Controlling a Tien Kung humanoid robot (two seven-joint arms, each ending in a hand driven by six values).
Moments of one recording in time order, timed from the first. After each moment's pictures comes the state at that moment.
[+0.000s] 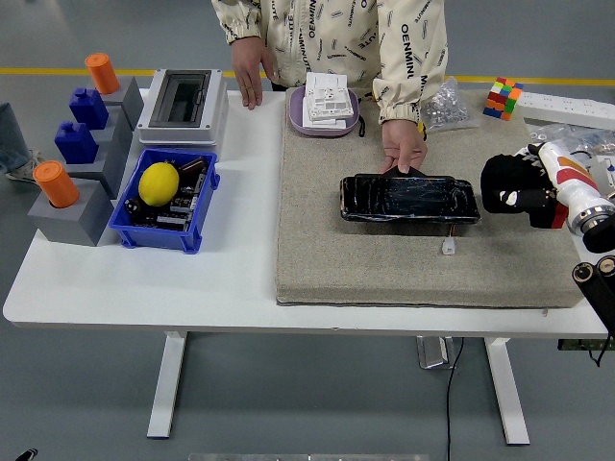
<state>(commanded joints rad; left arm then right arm) -0.08 0.17 -1.75 -0.18 1.18 -0.06 0.15 0.50 -0.27 1.15 0.92 -1.84 -0.21 0.01</state>
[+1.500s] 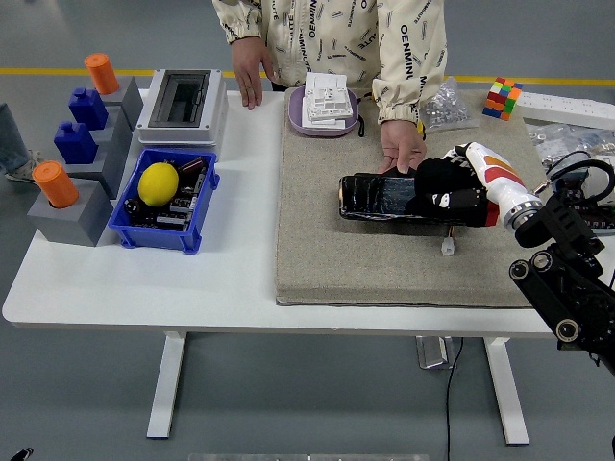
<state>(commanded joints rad) -0.08 0.17 -1.76 -0.18 1.18 -0.06 0.15 0.57 -0.13 1.03 0.91 -1.84 -0.19 0.00</state>
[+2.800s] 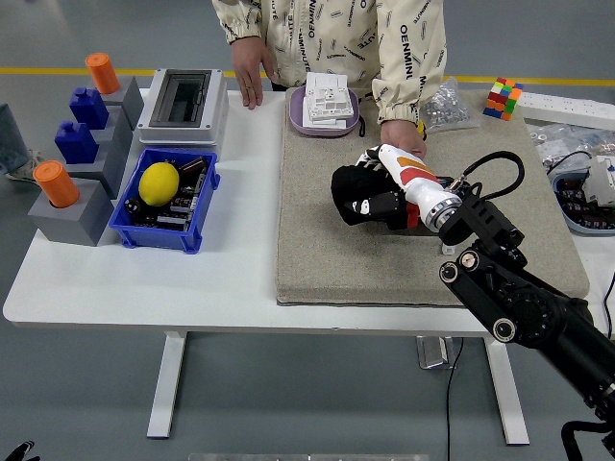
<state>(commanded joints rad) -0.09 0.18 -1.74 -0.18 1.17 -0.06 0.15 0.65 0.00 0.90 0.90 -1.83 -0.19 0.00</state>
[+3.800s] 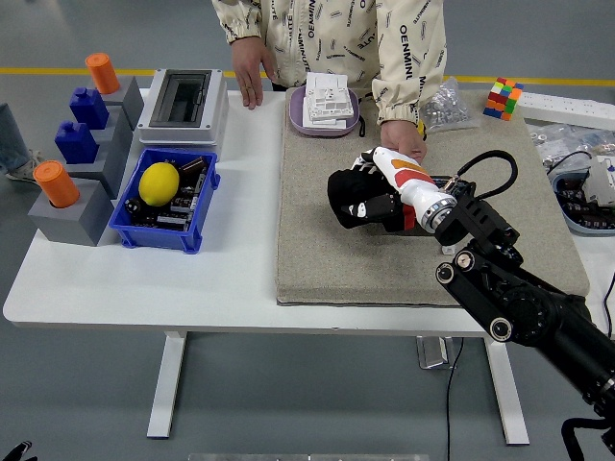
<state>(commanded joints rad) -0.09 0.18 -1.74 -0.18 1.17 -0.06 0.15 0.66 0.00 0.87 0.87 -1.83 -0.19 0.00</state>
